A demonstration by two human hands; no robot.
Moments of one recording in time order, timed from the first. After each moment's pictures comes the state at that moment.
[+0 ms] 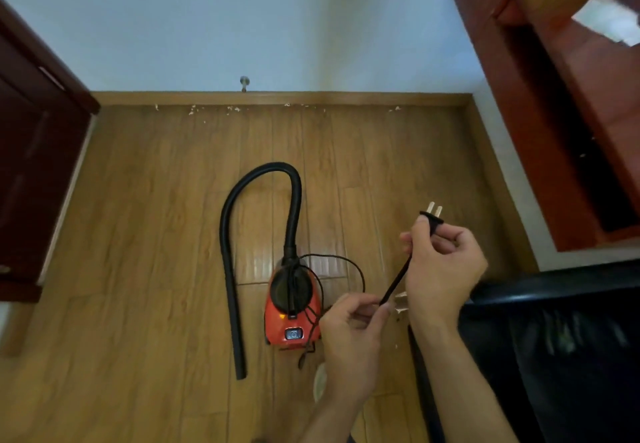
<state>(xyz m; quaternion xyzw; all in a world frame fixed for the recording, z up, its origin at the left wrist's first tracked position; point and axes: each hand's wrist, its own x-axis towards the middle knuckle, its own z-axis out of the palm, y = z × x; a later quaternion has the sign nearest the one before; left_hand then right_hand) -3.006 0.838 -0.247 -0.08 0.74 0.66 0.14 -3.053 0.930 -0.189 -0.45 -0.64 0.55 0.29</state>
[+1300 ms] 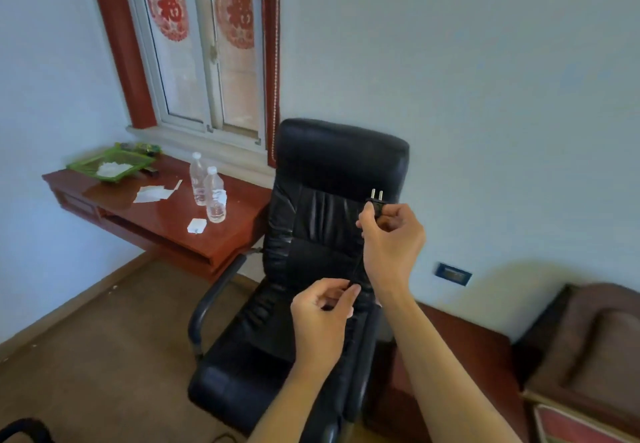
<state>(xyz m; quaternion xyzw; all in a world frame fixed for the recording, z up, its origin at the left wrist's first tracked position) -2.594 0.909 0.091 0.43 0.53 0.66 0.31 -2.523 0.991 0.164 -0.51 -0.51 0.23 0.65</state>
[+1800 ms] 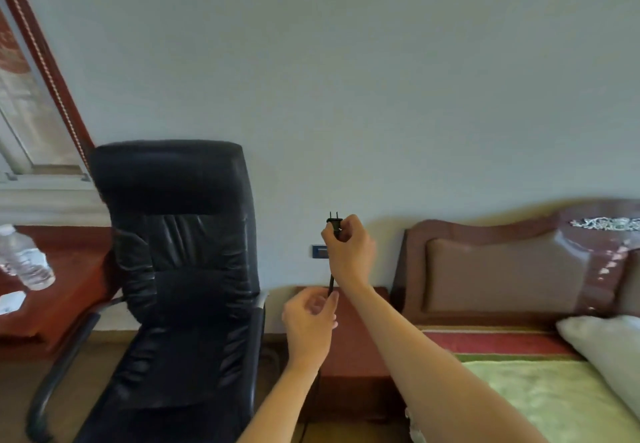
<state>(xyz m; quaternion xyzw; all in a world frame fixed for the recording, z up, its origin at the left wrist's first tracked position) -2.340 0.931 0.070 0.50 0.53 0.55 0.41 -2.253 1.004 0.127 -0.65 -0.46 0.15 0.59</state>
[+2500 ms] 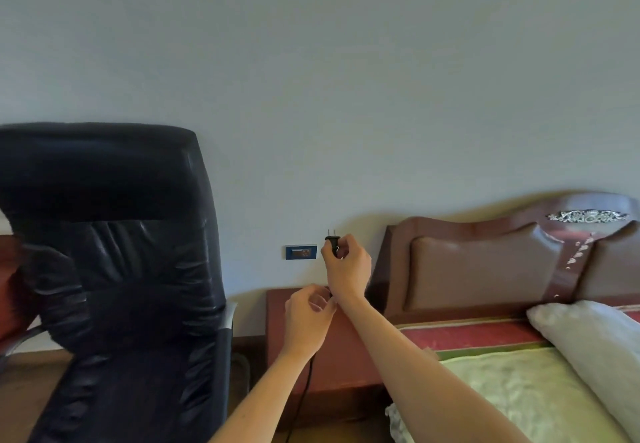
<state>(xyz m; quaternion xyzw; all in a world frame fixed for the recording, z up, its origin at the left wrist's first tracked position) -2.310 1.082 0.008 0.66 0.51 0.40 0.39 -2.216 1.120 0.043 -0.72 -0.41 0.09 0.55</state>
